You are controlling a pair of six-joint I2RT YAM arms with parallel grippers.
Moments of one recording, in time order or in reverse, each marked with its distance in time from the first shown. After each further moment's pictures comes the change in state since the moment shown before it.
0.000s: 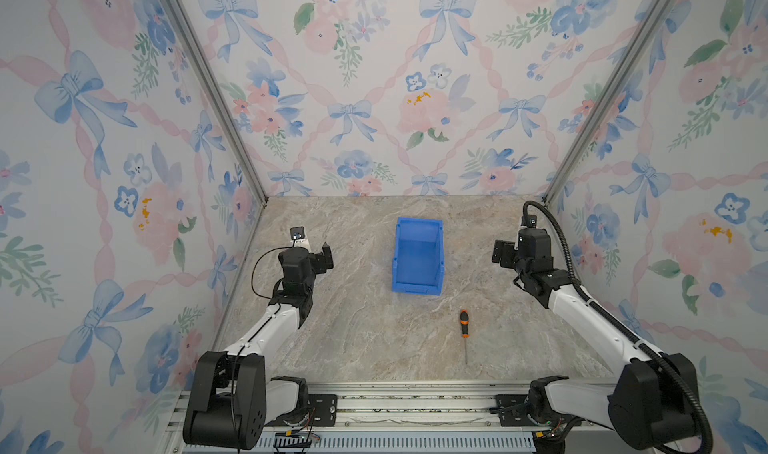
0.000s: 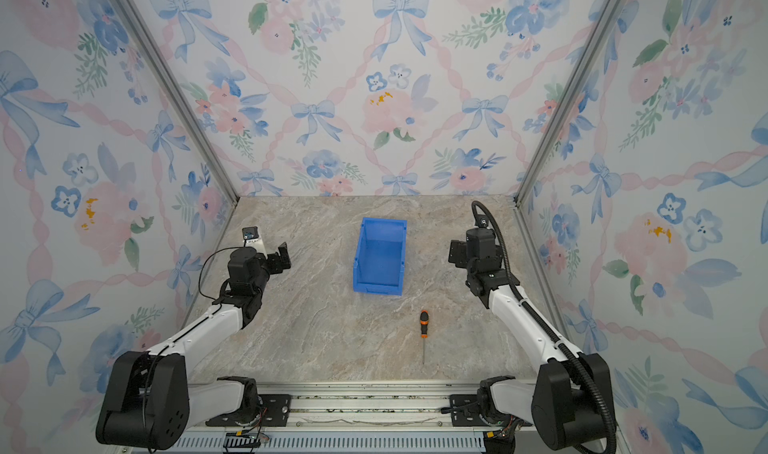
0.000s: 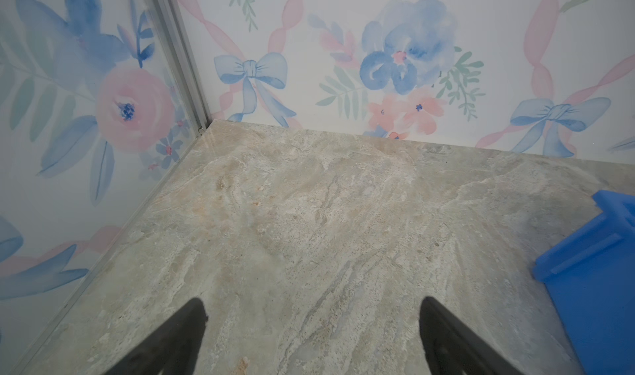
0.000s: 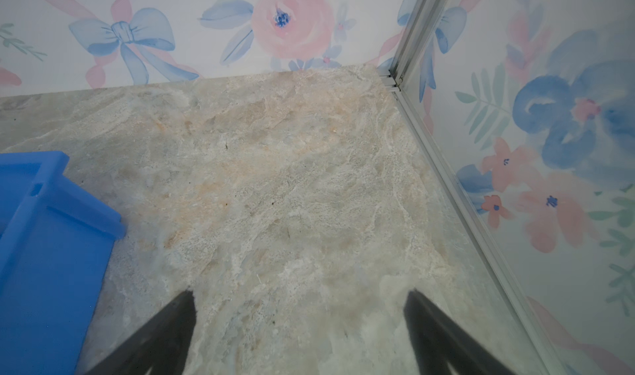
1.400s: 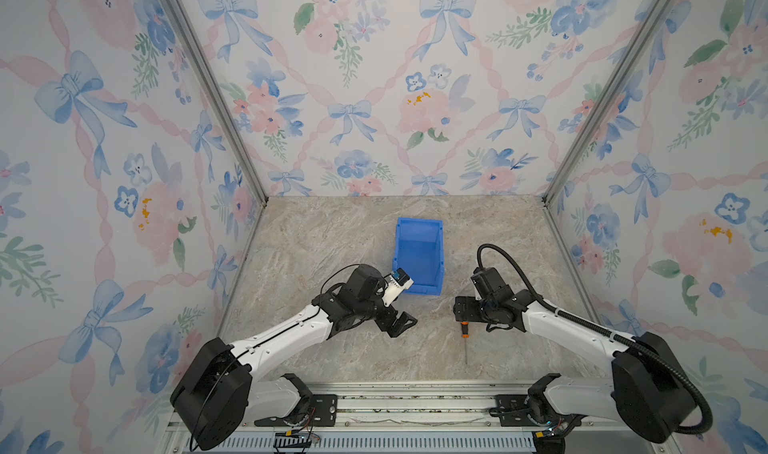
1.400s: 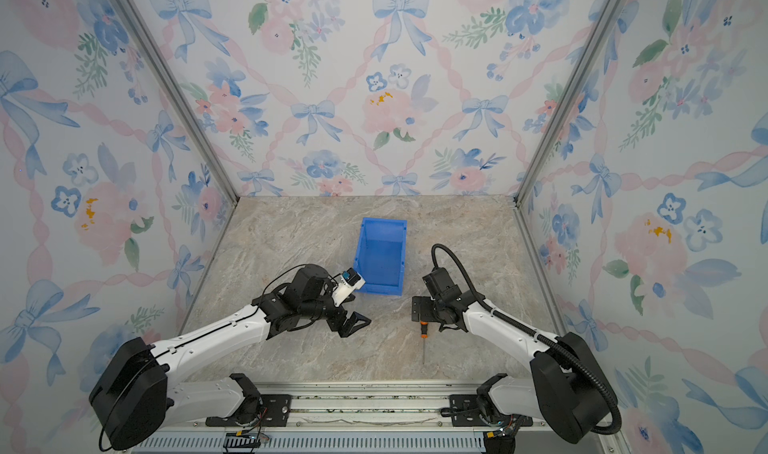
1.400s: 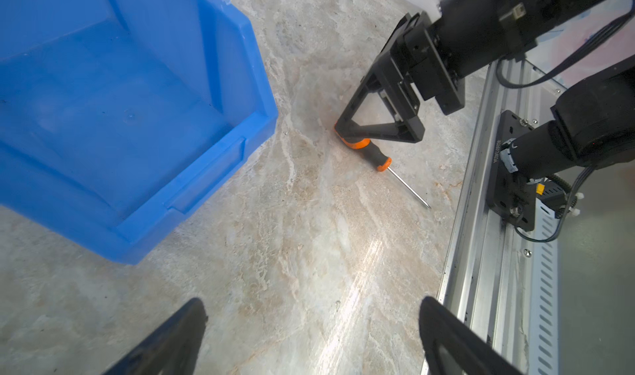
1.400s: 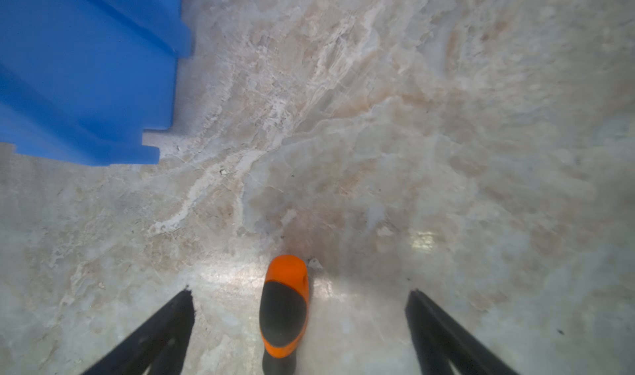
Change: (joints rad) left arm -0.608 0.011 0.093 -0.483 0.565 0.167; right arm 0.334 0.061 -0.223 -0.183 -0.309 0.341
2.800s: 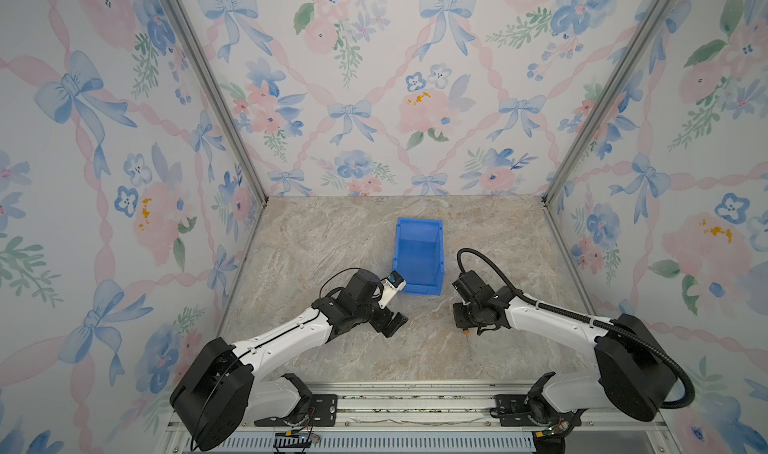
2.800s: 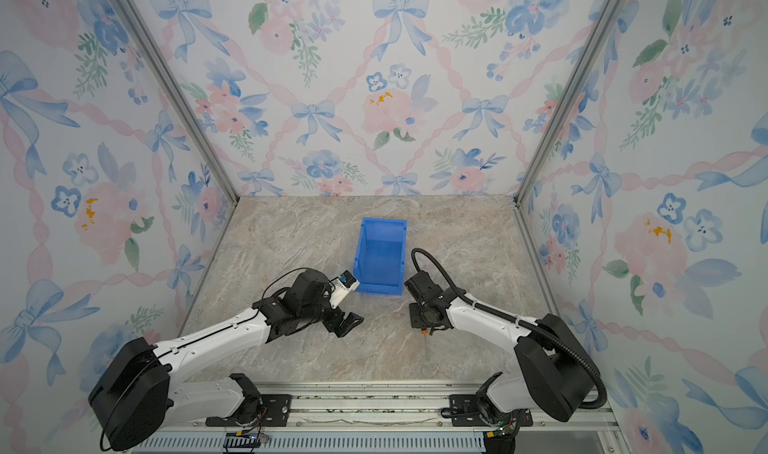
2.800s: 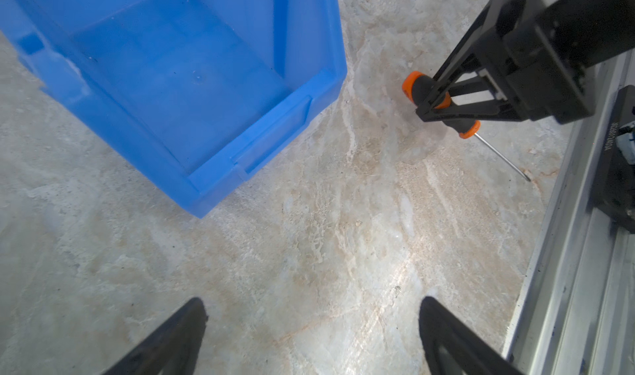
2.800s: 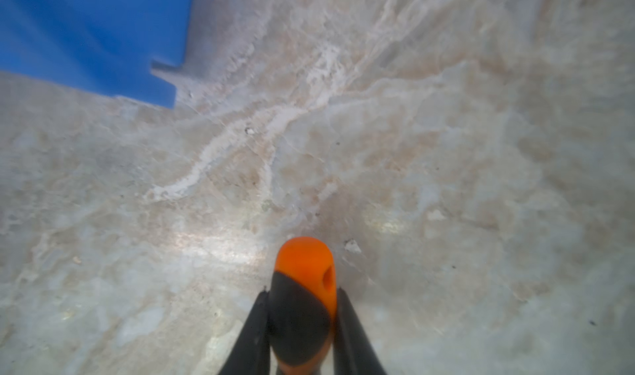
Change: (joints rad) left arm 0.000 -0.005 -0.041 0.001 -0.181 0.024; right arm 0.125 0.087 0.114 -0.125 0.082 0.006
